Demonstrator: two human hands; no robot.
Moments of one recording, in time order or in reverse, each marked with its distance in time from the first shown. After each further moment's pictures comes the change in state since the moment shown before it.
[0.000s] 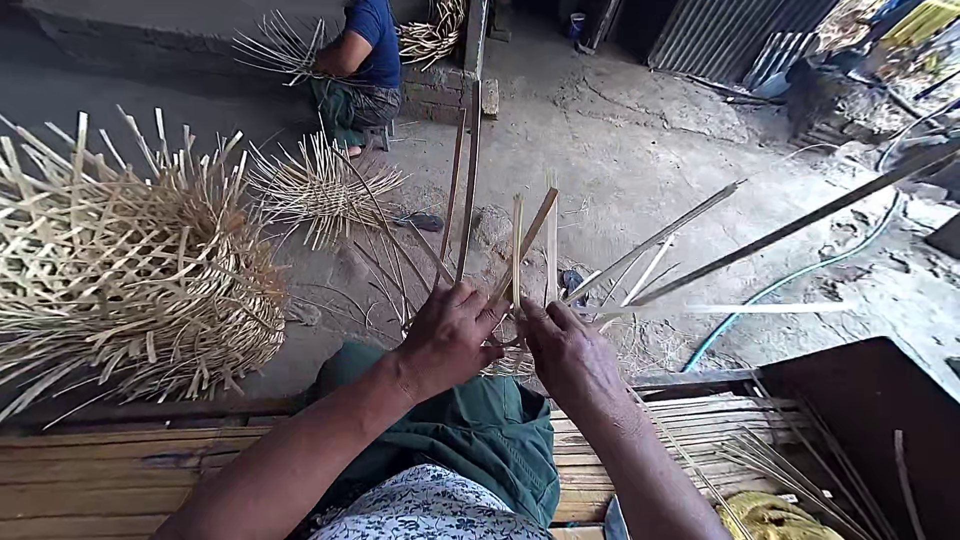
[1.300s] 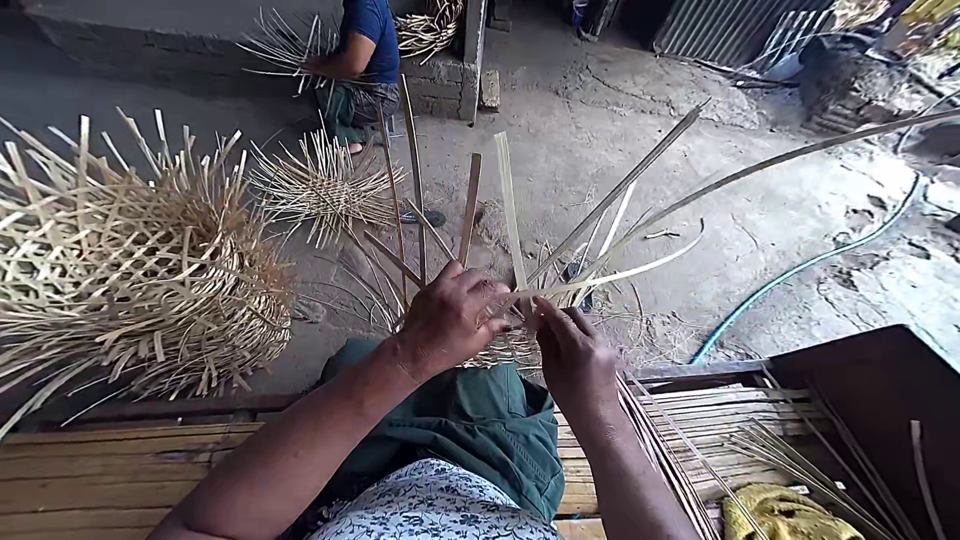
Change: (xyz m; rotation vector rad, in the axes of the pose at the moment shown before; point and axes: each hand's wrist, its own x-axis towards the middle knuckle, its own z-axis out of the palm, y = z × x) left_hand 0.017 -0.004 -0.012 -0.142 0.060 -0.095; right_hand -0.019 0.002 0.024 0.191 0.305 0.149
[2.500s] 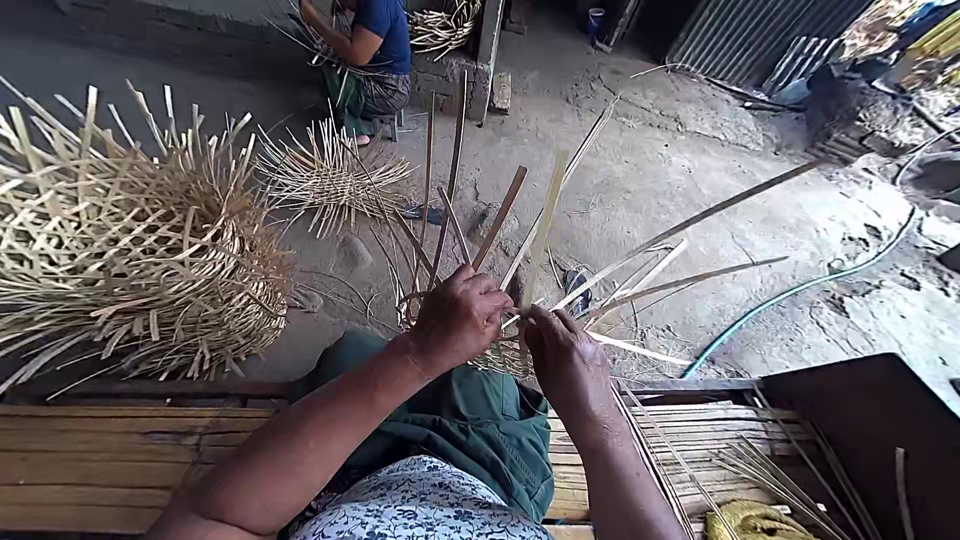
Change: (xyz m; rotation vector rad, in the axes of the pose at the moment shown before) left_hand -0.001 0.002 0.016 -0.059 0.058 -0.040; right_hand 0.010 -0.007 -0.002 -0.111 -0.180 -0.053
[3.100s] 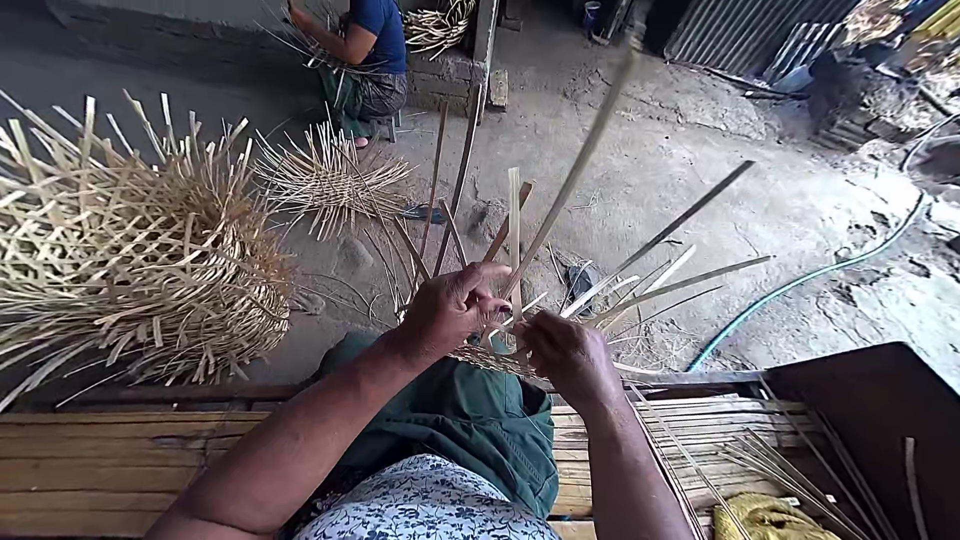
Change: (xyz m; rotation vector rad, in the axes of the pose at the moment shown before) left_hand -0.002 -0.006 -0.012 -0.434 0.074 -0.069; right_hand 0.010 0.006 -0.017 0.318 -0.388 0.319
